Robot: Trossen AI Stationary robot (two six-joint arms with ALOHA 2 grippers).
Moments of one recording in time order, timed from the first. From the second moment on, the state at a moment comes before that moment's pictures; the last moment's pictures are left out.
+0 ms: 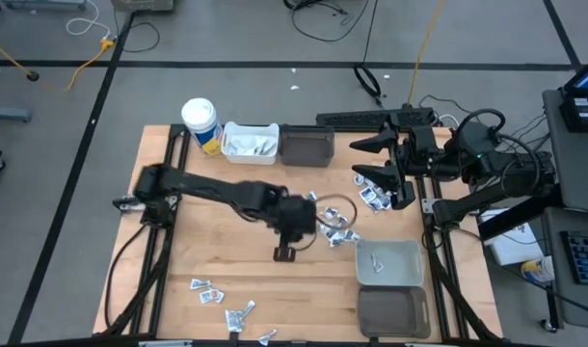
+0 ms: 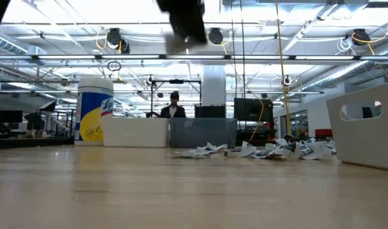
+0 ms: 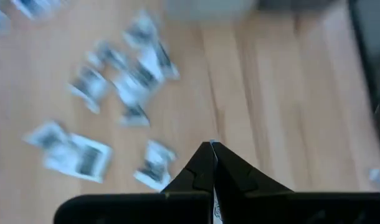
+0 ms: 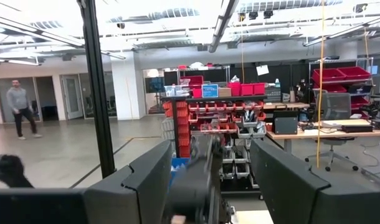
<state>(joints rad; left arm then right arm) -0.14 1.89 1.76 -0.90 0.08 -0.05 0.13 1.10 1.41 -0.05 0.08 0.07</state>
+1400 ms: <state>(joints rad) -0.11 1.27 1.59 -0.32 -0.09 0.05 0.13 1.32 1.41 -0.03 0.08 0.23</state>
